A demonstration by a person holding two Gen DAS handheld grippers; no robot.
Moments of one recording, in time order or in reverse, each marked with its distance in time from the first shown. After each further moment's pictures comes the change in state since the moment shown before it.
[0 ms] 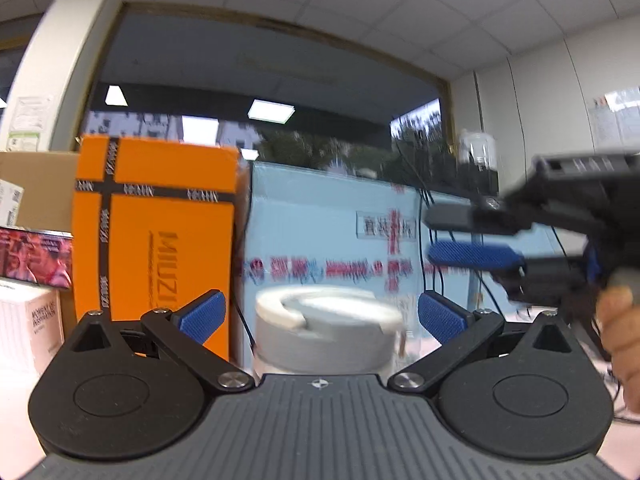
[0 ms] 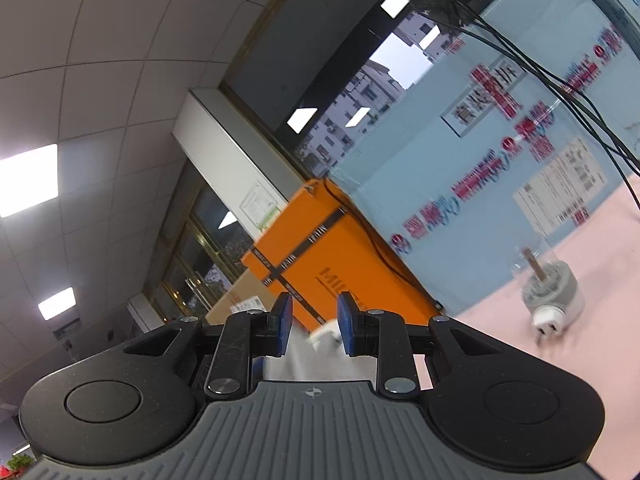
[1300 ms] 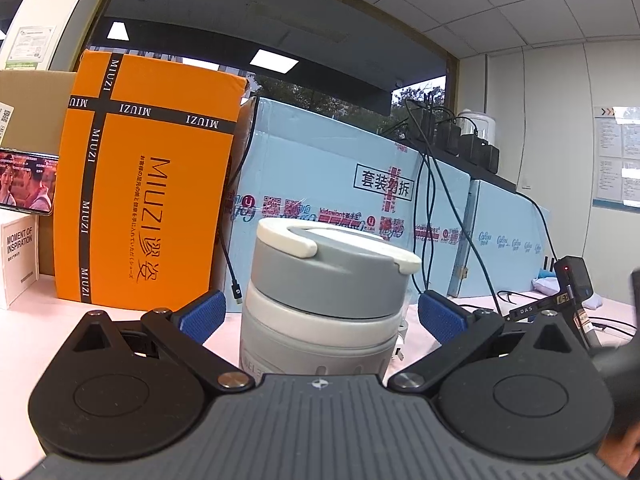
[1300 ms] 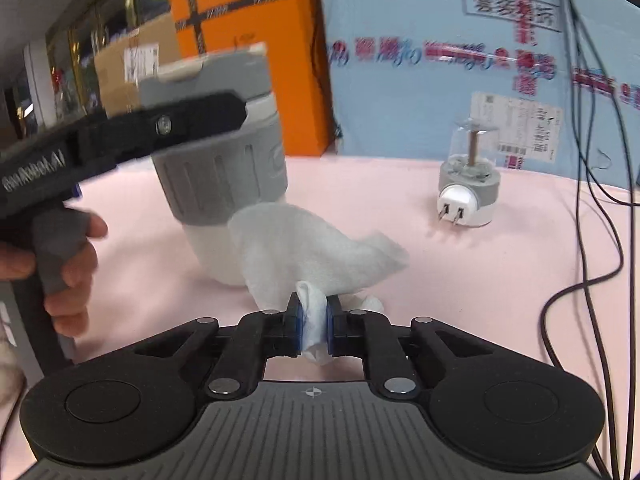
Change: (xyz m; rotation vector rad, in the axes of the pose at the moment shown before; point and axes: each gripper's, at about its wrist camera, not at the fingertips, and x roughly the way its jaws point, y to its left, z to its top) left arm 0.013 0.015 -0.018 -0.129 0.111 -0.055; right arm 0.019 -0.006 -0.079 -0.490 0.468 -0.427
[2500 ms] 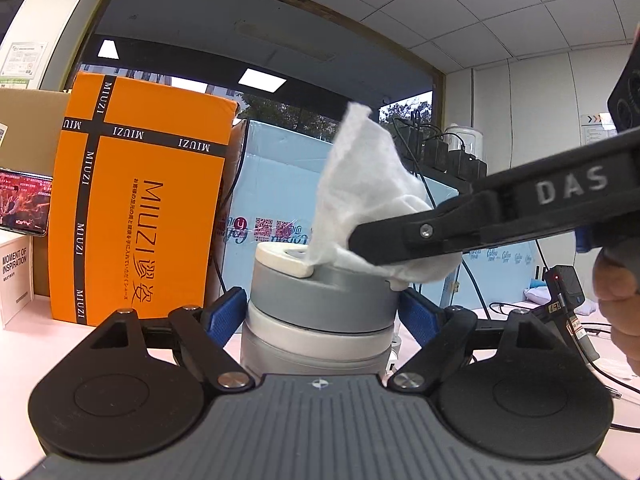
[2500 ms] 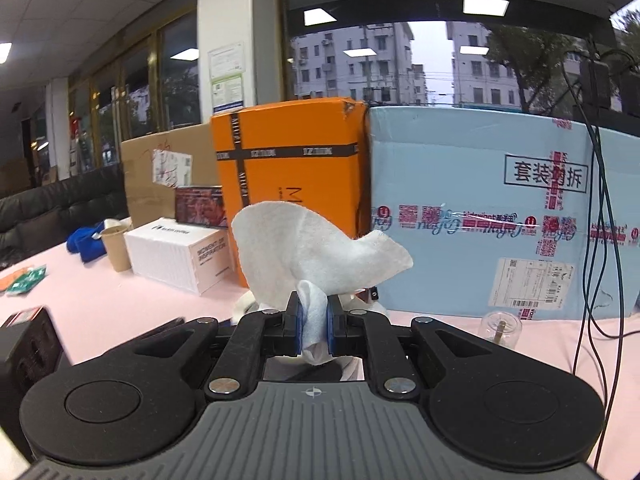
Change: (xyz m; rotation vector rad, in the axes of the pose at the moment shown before) left arm -0.007 0.001 0.003 0.024 -0.059 -0.026; right arm -0.017 0.069 0.098 -0.122 -0.182 0.037
